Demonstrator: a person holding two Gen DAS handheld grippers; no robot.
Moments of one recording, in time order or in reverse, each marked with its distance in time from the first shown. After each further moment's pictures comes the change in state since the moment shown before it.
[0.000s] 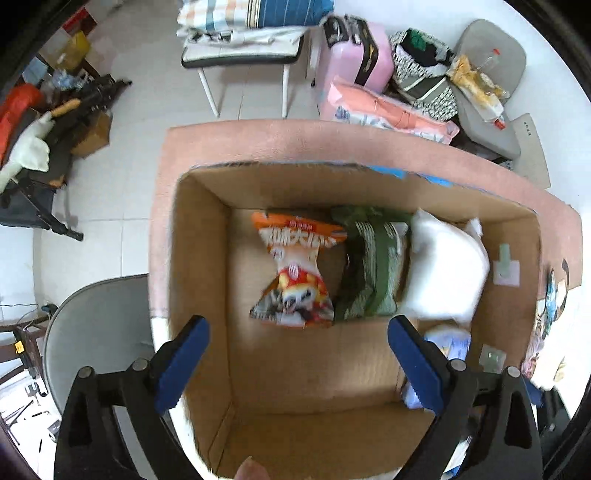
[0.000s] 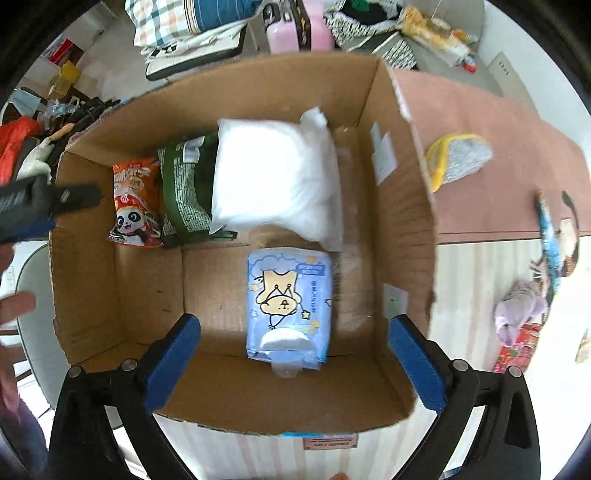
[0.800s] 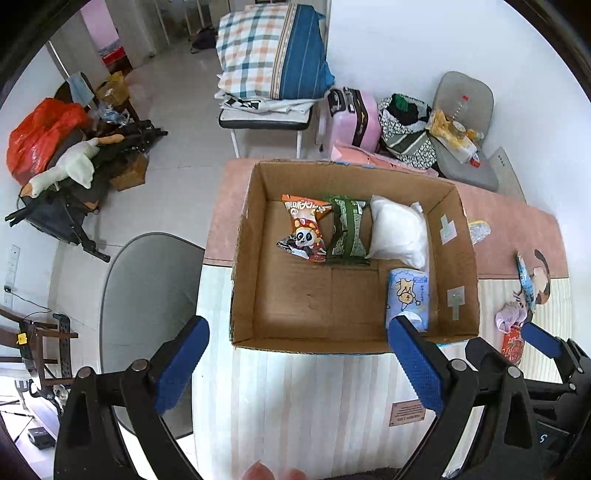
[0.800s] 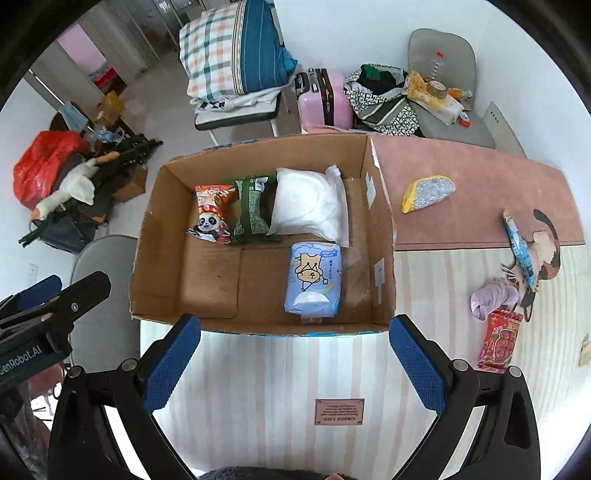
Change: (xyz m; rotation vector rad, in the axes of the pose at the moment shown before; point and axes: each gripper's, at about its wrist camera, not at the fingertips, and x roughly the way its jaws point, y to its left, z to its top) left arm -0.113 -0.019 -0.147 -0.035 -0.300 0.056; right arm -0.133 -0.013 -0.089 -0.058 -0.270 0.094
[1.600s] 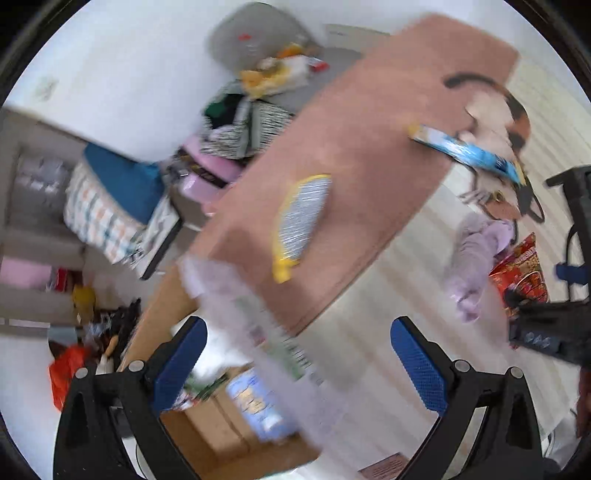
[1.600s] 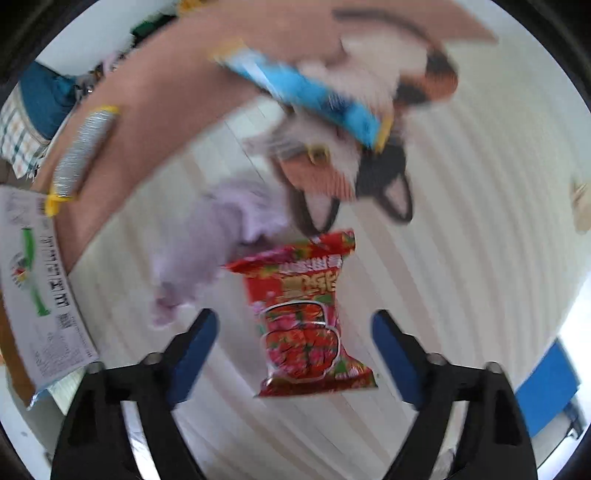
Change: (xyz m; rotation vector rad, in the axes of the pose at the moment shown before) left arm 0.120 -0.390 -0.010 0.914 0.008 0.187; right arm 0.128 -0.376 -0.081 0.569 0.288 -0.154
